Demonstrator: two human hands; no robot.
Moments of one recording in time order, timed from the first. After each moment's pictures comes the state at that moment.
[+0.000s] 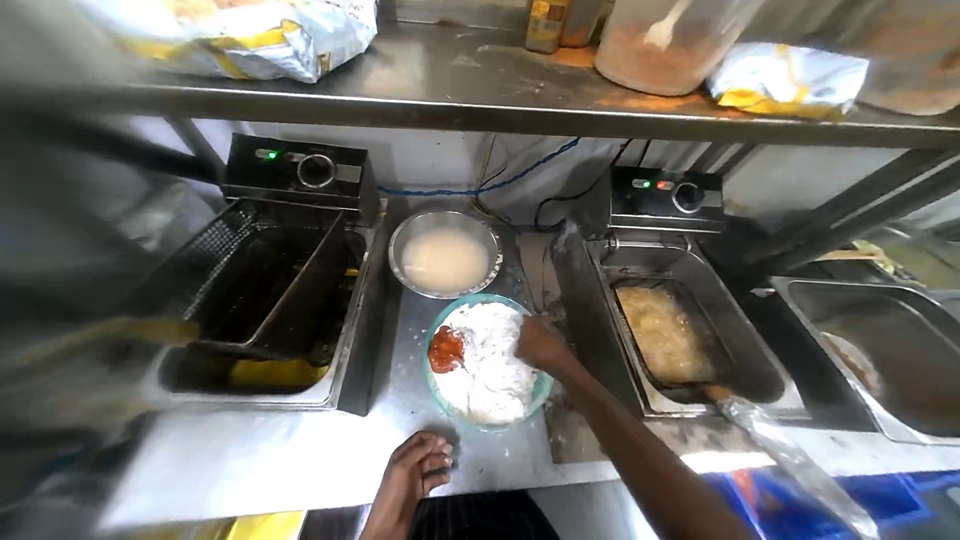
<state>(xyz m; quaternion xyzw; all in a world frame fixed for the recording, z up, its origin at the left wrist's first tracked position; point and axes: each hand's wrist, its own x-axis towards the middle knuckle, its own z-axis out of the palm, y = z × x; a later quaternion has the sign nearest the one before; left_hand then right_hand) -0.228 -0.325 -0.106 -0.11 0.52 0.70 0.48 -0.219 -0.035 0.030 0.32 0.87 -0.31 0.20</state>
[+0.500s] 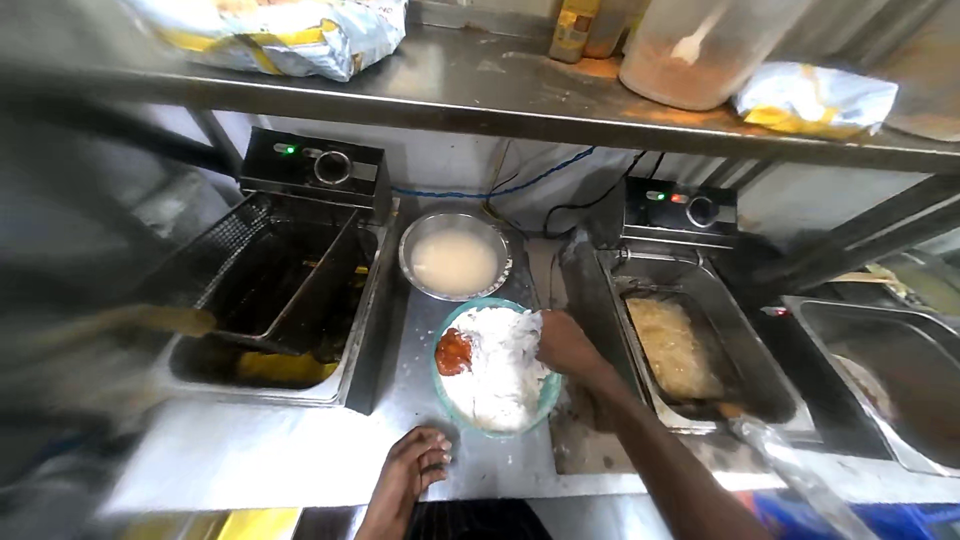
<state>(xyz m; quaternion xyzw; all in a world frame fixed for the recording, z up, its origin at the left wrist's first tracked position) -0.239 -0.326 -0.100 -0.10 0.51 0.72 0.47 -0.221 -0.032 0.070 0.30 0.90 -0.23 0.19</state>
